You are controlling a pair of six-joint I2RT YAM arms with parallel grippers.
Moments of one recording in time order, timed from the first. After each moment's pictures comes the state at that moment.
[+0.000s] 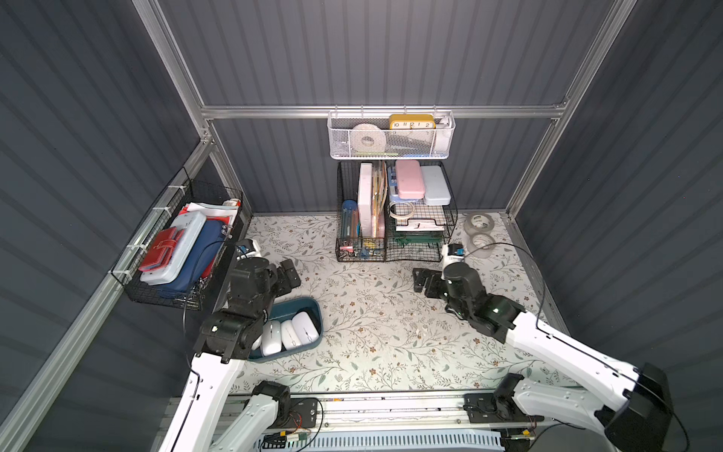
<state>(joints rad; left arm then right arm) -0.26 0.78 1.05 -0.79 -0.31 -0.40 0.79 1.16 0.88 -0.30 0.38 0.64</state>
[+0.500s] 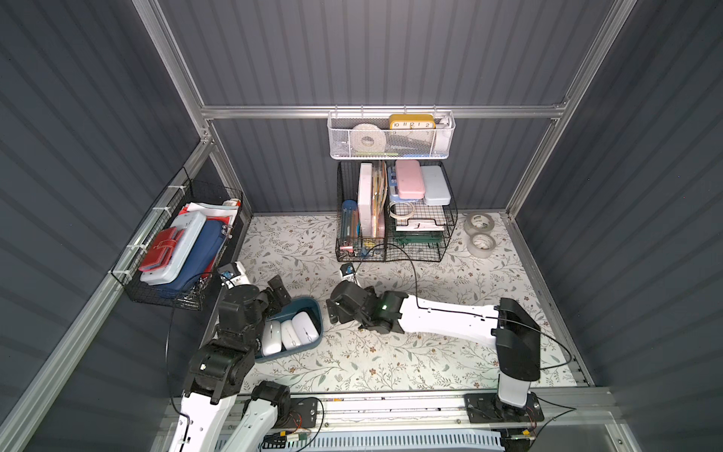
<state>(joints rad) -0.26 0.58 0.95 -0.82 -0.40 -0.44 1.18 1.91 1.51 -0.47 0.41 0.66</state>
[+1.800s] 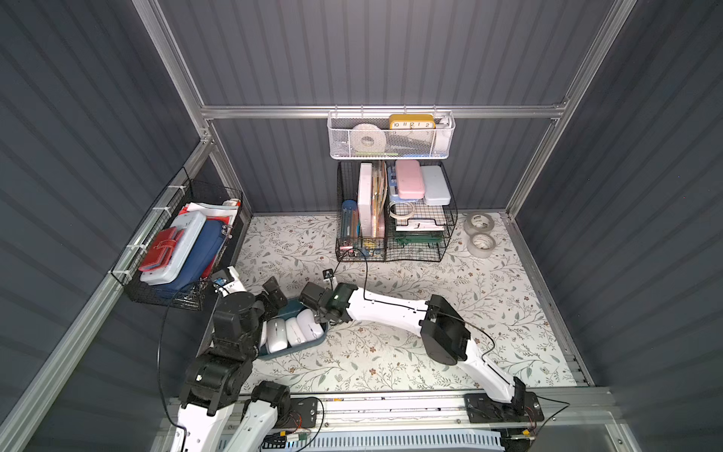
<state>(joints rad) -0.26 0.55 0.93 -0.81 -0.41 -0.46 1.16 2.38 2.05 -0.91 0.45 0.83</state>
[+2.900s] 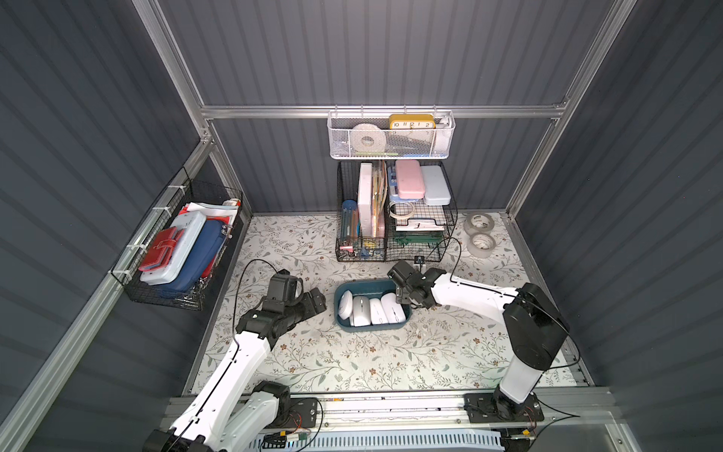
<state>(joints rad) -0.26 0.95 0.68 -0.62 0.12 -0.58 0.75 1.75 1.17 -0.70 0.48 0.79</state>
